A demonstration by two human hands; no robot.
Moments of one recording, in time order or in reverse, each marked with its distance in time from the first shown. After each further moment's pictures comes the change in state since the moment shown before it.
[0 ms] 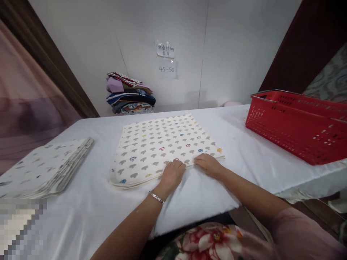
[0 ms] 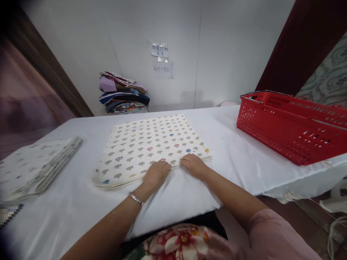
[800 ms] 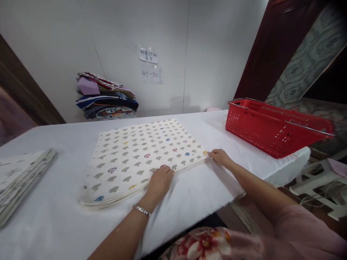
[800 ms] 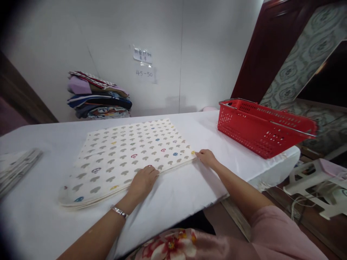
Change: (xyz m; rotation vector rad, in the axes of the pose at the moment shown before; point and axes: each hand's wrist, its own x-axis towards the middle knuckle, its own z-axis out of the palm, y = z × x) left_hand 0.003 -0.002 -0.005 -0.069 -0.028 -0.001; right_hand -0.049 0.057 -0.063 0.304 0.014 1.203
